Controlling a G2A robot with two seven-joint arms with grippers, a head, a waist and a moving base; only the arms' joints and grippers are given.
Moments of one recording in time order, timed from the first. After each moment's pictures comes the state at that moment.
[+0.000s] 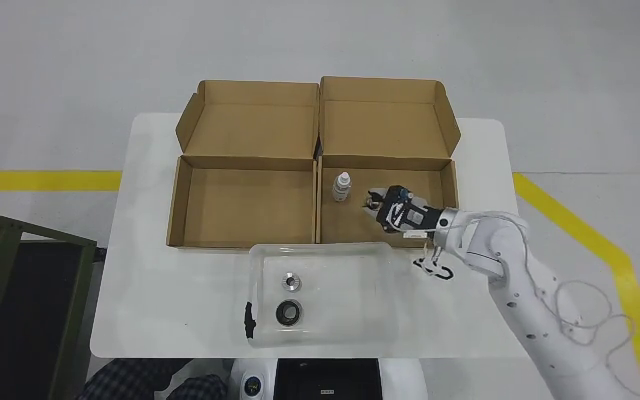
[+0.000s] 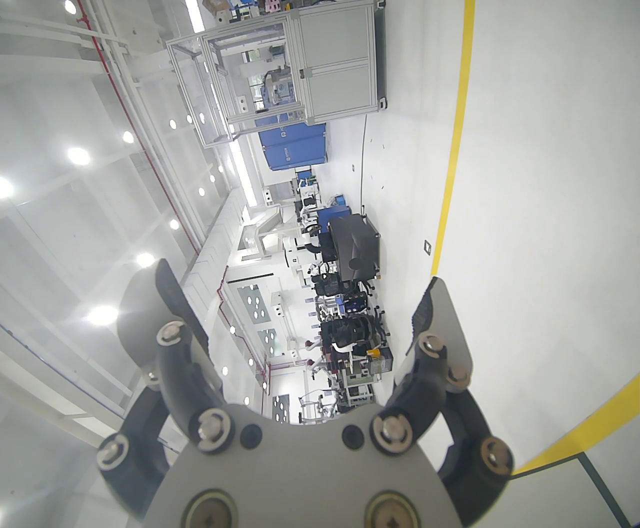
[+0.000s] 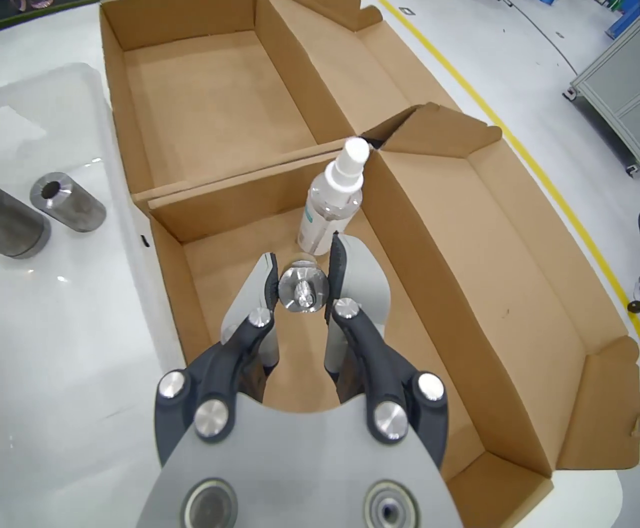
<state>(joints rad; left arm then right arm) -0.01 -0.37 -0.75 -1.25 2.03 -0.40 0.22 -1.10 -1.05 1.17 -1.71 -1.30 -0.71 0.33</state>
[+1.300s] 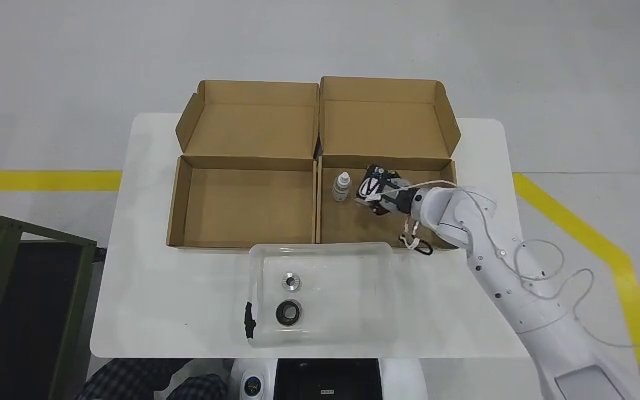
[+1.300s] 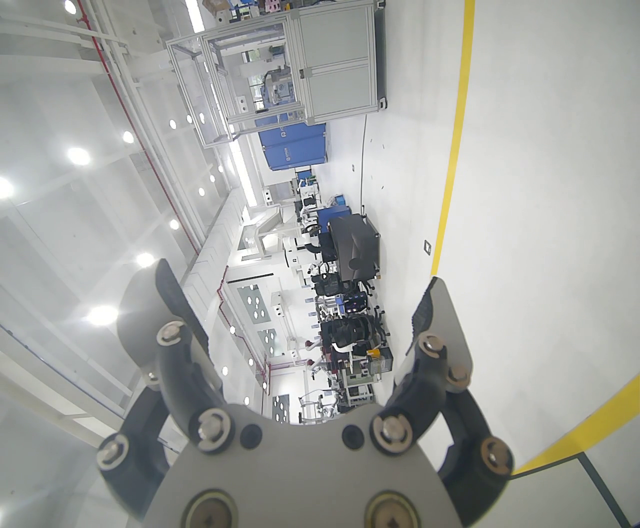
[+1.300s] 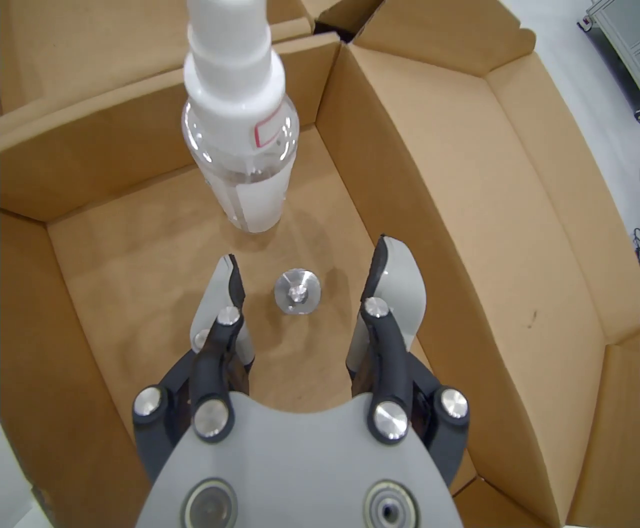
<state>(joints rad) -0.01 -0.37 -0.75 -1.25 2.03 -0.40 0.22 -0.88 -1.12 0.98 -1.45 -1.35 -0.61 0.38</state>
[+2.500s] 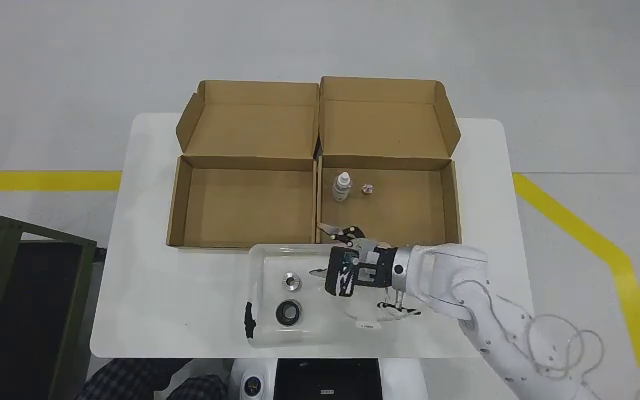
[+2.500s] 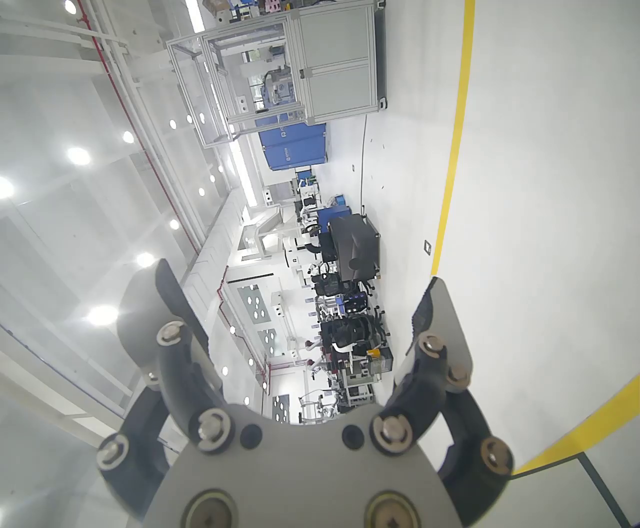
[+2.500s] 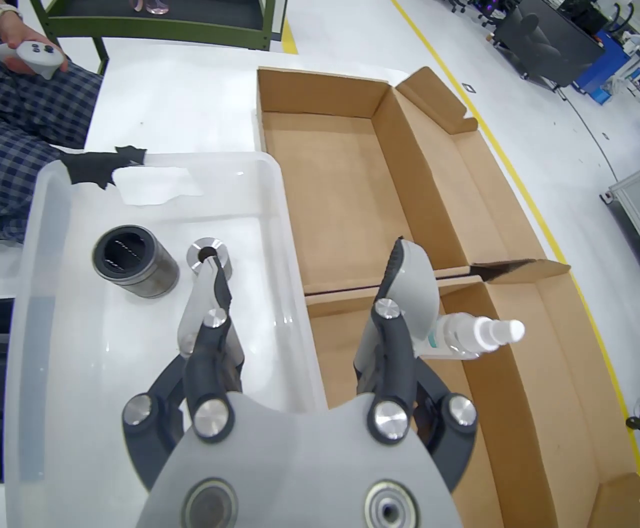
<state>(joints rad) -0.01 -0.37 -0.75 -1.25 2.03 -0.40 0.22 -1.19 -1.08 0.98 -1.97 -1.41 -0.73 0.32</state>
